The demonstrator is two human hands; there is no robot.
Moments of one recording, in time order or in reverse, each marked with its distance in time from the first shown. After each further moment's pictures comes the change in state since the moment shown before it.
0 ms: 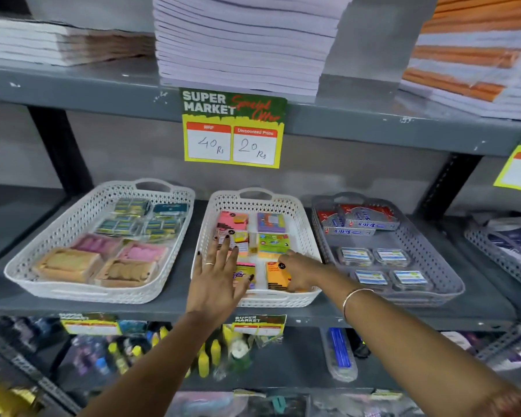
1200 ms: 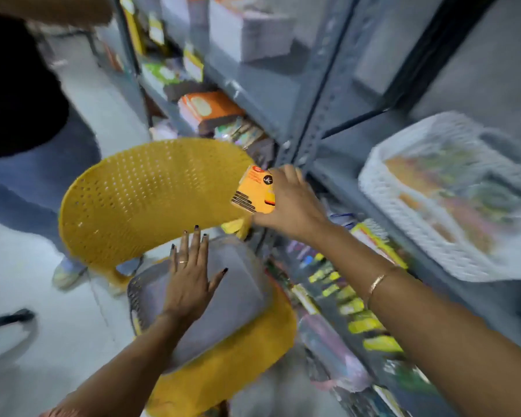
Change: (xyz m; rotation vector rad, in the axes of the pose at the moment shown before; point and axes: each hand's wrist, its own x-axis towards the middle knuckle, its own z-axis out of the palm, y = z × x) left_hand -0.384 -0.303 0.021 0.099 0.096 -0.910; right_hand 0.035 -0.520 0.065 0.083 0.294 -0.894
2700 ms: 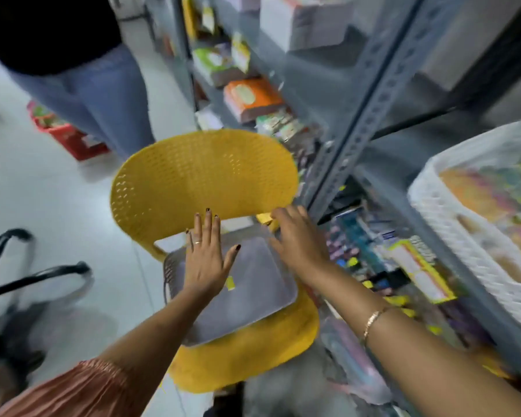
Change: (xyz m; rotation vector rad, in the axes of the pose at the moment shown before) left_hand 0.011 -0.016 -0.001 -0.066 0.052 -0.251; right_hand -0.015 -0.016 0.056 -0.012 -0.163 -0.056
